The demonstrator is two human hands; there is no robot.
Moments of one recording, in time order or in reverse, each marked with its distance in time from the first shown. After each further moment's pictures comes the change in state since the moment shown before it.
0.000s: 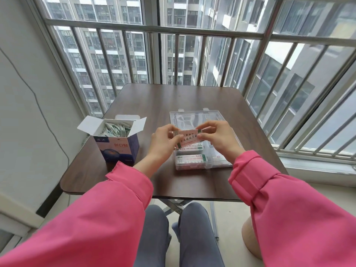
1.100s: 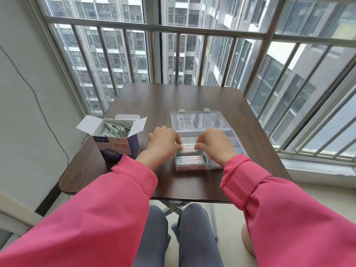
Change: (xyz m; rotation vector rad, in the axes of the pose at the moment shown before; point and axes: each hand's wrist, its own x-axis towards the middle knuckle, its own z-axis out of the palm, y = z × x) left_hand 0.009 0.014 -0.005 0.794 -0.166 0.051; right_hand 0.000 0.002 0.017 -0.749 -0.056 0.003
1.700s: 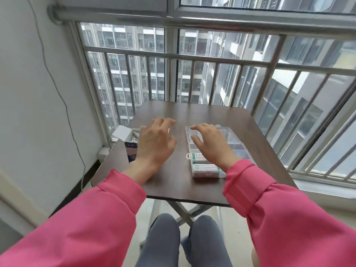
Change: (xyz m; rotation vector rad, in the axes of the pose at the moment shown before) left_hand -0.059 -0.040 -0.055 -0.066 0.667 0.228; right_hand -0.027 -0.069 -0.026 0.073 0.194 -0.342
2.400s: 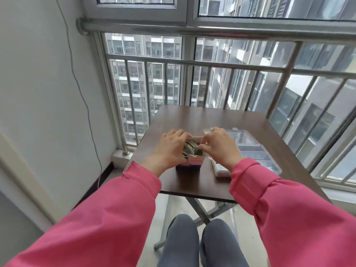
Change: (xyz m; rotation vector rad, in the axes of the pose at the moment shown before) left_hand -0.009 -0.053 -0.009 0.176 -0.440 0.141; right_hand 0.000 -0.049 0.021 -0.216 -0.052 0.034
